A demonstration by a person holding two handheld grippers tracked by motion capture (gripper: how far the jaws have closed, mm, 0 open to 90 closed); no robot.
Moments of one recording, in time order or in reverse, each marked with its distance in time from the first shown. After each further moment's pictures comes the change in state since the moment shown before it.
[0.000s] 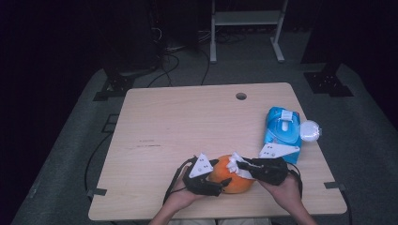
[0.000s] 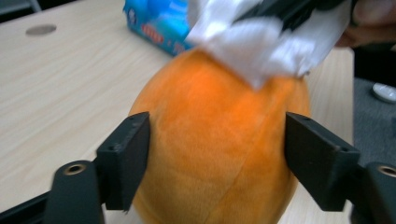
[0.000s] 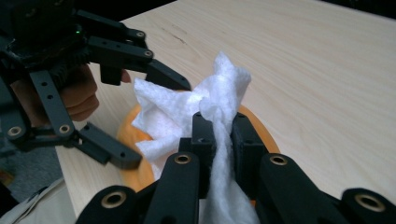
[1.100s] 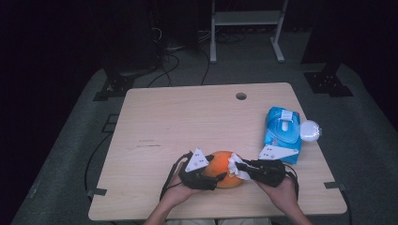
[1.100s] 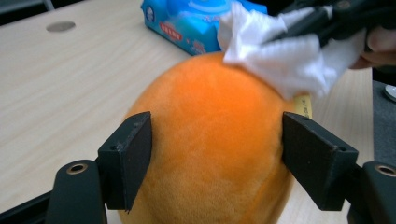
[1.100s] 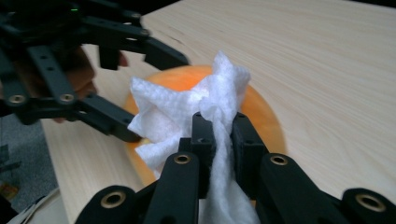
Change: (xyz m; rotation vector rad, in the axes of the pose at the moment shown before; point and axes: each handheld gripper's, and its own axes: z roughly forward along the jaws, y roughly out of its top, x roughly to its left) left arm 0.014 0.002 -0.004 -0.001 0.025 -0.019; right arm -0.004 -0.014 0.009 -0.029 -0.002 0.049
